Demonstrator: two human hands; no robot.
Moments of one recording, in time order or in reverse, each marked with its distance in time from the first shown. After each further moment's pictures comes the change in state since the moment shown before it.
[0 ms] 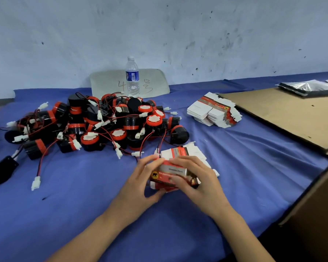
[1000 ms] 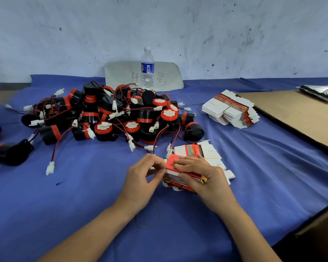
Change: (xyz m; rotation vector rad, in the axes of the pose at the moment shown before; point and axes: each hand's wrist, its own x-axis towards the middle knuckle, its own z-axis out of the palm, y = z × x) left_hand 0.003 0.006 -0.009 -0.131 0.229 -0.120; right_hand 0.011 0.008 0.017 0.167 -0.056 0.022
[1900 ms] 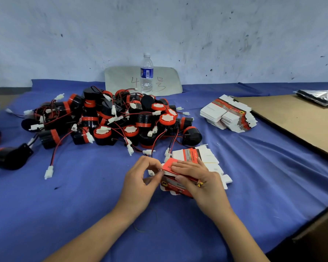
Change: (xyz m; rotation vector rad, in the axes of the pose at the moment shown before) left_hand 0.001 0.004 0.005 -0.126 0.082 -0.142; right_hand 0.001 -0.011 0.004 -0.009 0.037 0.061
